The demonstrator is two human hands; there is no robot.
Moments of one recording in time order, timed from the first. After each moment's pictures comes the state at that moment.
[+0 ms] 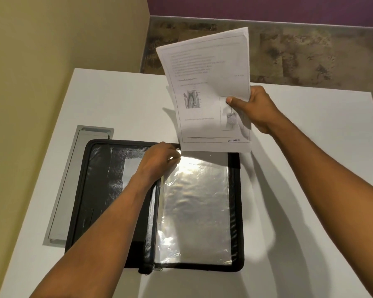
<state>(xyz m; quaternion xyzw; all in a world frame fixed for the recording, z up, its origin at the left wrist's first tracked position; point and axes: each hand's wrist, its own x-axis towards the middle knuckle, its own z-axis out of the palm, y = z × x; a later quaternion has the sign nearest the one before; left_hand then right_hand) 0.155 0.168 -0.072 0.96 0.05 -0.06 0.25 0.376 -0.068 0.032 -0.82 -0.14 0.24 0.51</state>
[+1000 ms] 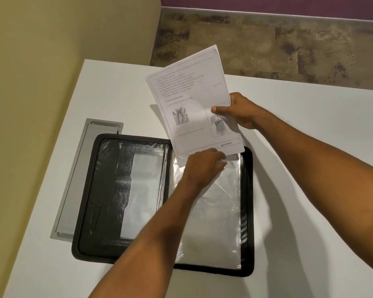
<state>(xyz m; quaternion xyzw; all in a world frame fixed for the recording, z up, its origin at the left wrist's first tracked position) 0.181 0.073 -0.072 0.94 0.09 -0.05 0.31 0.395 -0.001 -0.044 -0.74 -0.14 0.43 0.49</state>
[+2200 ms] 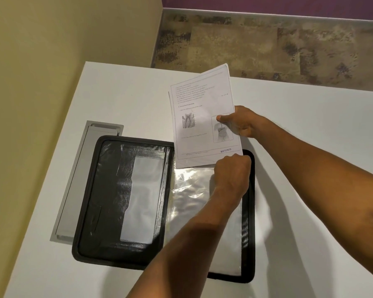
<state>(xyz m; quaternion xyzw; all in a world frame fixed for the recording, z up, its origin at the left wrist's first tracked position) 0.200 -0.004 -0.018 0.96 0.12 -0.14 0.19 0.393 -0.003 -0.079 -0.67 0.05 0.47 0.56</state>
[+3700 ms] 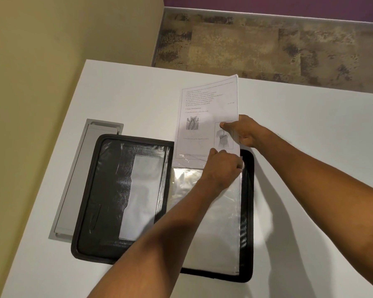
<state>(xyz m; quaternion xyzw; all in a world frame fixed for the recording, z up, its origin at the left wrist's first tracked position) 0.209 0.031 -0.051 0.96 0.03 -0.12 0.24 0.379 -0.022 -0.103 -0.73 0.07 0.43 0.53</state>
